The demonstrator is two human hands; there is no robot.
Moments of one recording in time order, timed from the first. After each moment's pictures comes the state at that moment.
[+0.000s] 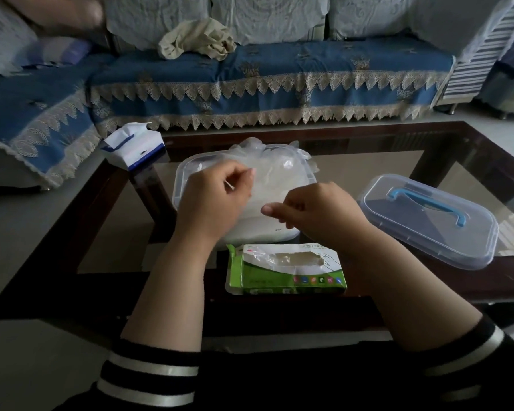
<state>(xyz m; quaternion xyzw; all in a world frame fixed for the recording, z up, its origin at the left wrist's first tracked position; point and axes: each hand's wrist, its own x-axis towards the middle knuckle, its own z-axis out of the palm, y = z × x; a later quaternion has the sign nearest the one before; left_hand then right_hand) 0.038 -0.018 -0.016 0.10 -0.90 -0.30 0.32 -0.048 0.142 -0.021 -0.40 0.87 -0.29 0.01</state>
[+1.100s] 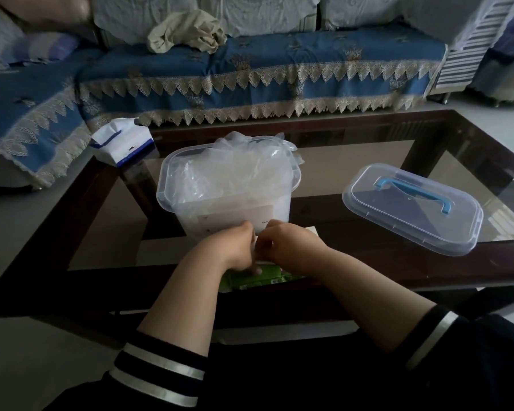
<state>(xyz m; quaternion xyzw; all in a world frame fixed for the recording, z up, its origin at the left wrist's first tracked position) 0.021 0.011 -0.074 0.17 -0.94 -0.18 -0.23 -0.040 0.138 -0.094 -0.43 0.86 -0.20 0.16</state>
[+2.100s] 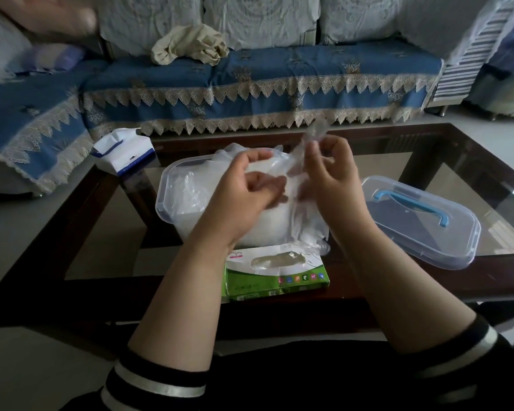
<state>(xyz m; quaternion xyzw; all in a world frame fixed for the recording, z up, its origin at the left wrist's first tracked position) 0.021 0.039 0.000 0.09 -0.73 -0.65 0.16 -0.059 0.159 -0.012 -0.25 0.66 -0.71 0.02</state>
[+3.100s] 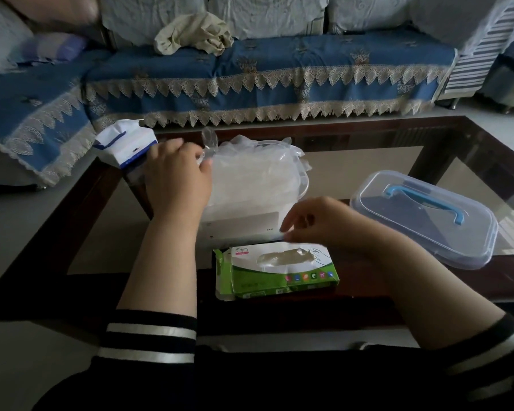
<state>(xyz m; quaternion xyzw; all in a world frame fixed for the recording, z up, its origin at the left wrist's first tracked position) 0.005 -0.051 -0.021 0.30 -0.91 -0.06 0.29 -0.081 0.170 -0.048 -0.44 0.83 -0.29 0.20</state>
